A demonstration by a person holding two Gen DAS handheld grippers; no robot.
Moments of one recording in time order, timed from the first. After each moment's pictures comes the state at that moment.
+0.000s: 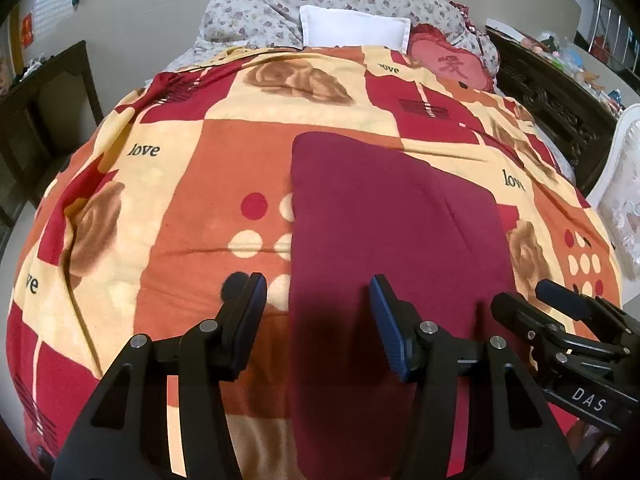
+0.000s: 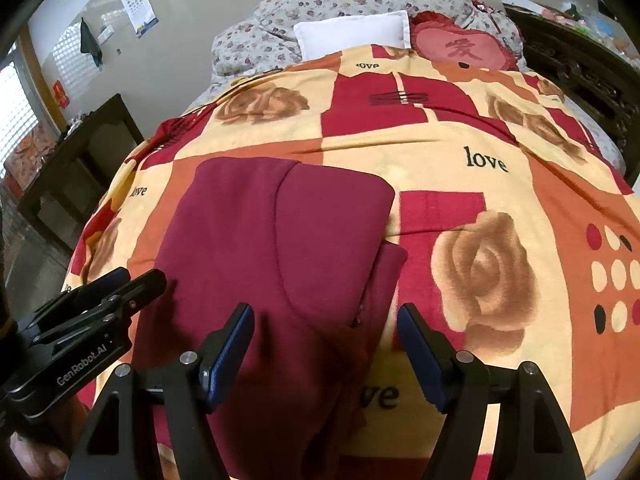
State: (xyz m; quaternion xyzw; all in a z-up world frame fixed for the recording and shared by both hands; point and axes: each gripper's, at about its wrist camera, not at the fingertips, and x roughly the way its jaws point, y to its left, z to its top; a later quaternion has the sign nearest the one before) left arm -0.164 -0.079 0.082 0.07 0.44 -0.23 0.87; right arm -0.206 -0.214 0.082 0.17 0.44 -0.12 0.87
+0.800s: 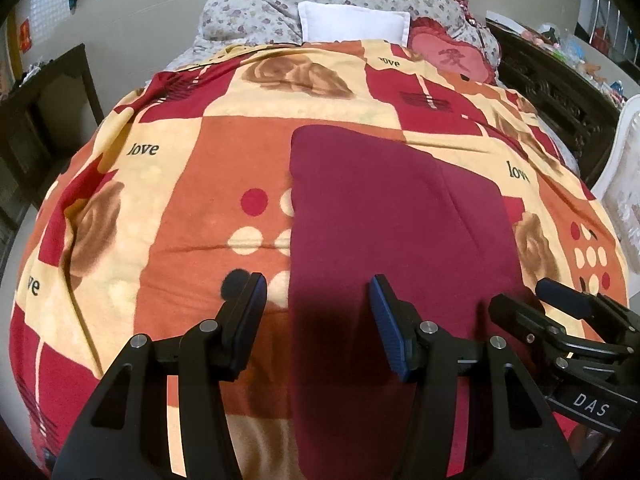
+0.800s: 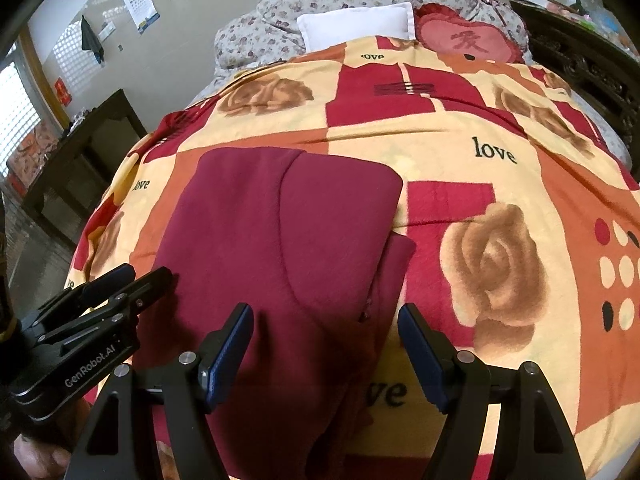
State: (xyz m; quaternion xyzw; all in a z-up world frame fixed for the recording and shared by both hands) left arm -0.164 -0.085 0.076 0.08 0.44 -0.22 0.86; right arm -0.202 -0.212 0.076 0.18 0.45 -0.11 0.87
